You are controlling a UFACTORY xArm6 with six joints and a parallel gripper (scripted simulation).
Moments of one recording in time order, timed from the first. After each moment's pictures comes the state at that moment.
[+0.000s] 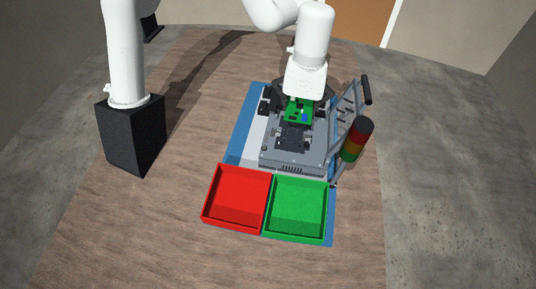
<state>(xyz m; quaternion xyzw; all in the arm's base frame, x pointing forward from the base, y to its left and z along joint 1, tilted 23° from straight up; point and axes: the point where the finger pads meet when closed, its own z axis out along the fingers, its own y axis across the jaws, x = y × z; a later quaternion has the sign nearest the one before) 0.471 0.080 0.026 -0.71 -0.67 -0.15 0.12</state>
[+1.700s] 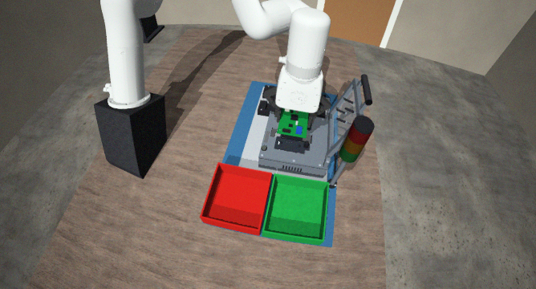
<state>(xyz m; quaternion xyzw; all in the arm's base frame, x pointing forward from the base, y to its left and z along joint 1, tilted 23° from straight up) 0.459 0.040 0.007 -0.71 -0.67 -0.16 0.12</state>
